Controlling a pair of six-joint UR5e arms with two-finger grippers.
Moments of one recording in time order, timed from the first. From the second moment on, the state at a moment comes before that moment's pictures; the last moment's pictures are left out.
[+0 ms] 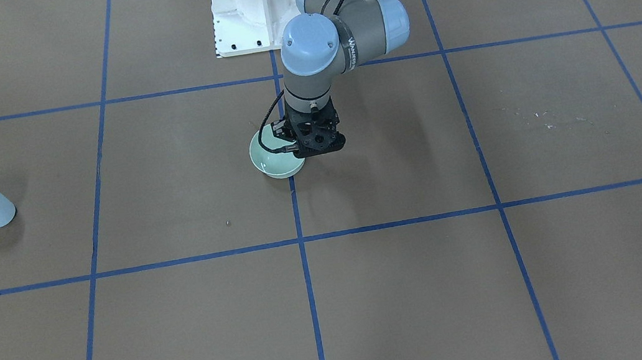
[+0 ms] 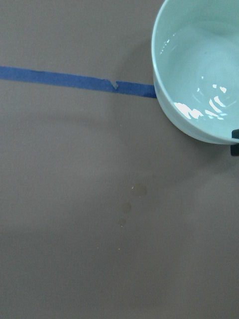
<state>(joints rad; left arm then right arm) -0.51 -2.39 -1.48 -1.64 -2.01 -1.31 1.43 -1.63 1.54 -1.07 2.45 0.21</state>
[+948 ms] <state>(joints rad) -0.68 -2.32 -1.58 -1.64 -2.21 -1.27 1.44 -1.63 1.54 -1.07 2.45 0.21</state>
